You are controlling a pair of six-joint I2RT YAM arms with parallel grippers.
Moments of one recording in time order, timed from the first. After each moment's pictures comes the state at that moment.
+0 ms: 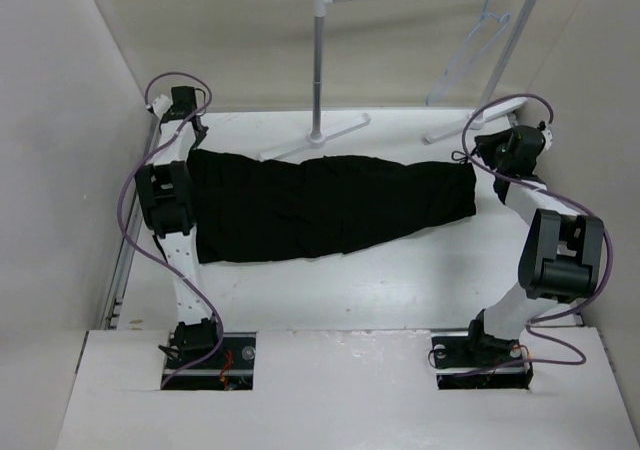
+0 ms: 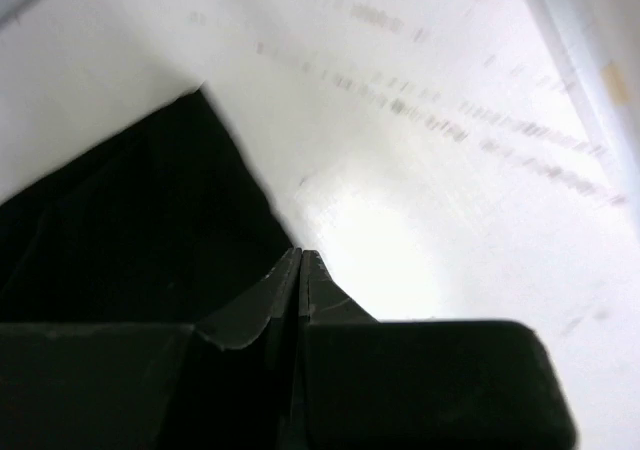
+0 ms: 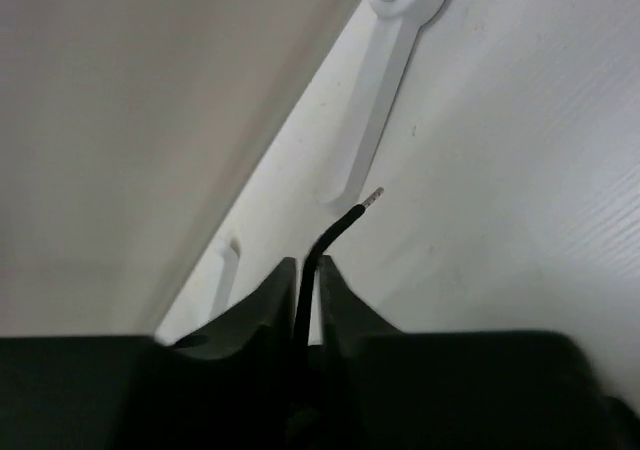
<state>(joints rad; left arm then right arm) 0.13 2.36 2.03 -0.56 -0.30 -0.78 -0.20 1.64 1.01 0.30 -0.06 0.92</state>
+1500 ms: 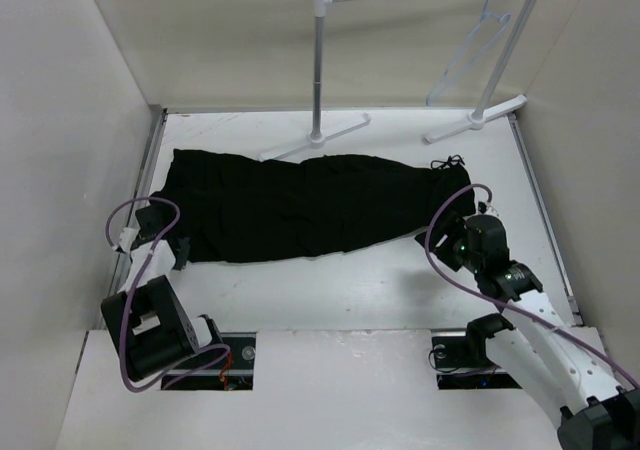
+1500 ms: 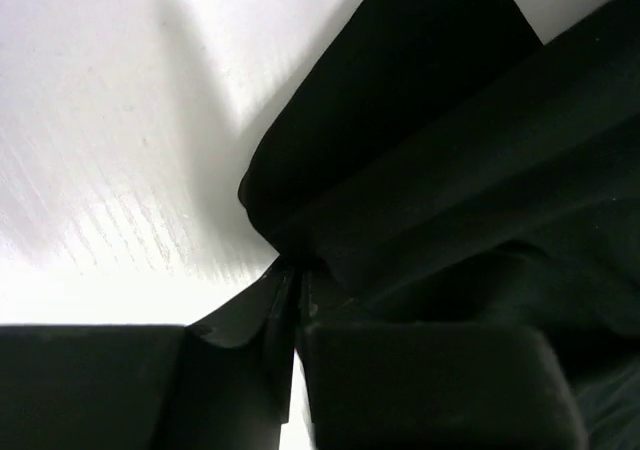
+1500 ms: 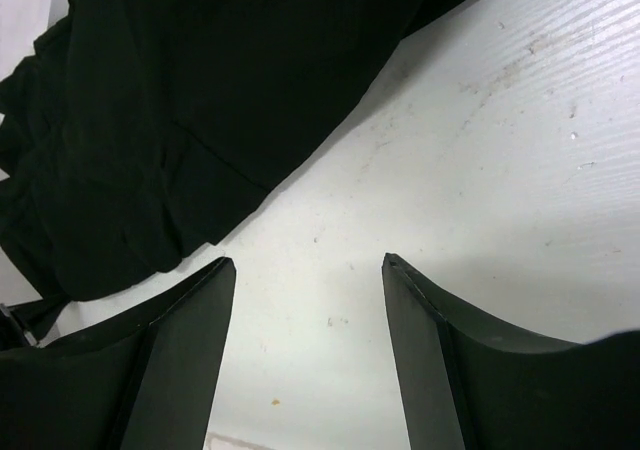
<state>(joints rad) 0.41 1.23 0.55 -0.40 -0.17 -0.98 0.31 0.67 0.46 -0.42 -0.01 0.90</state>
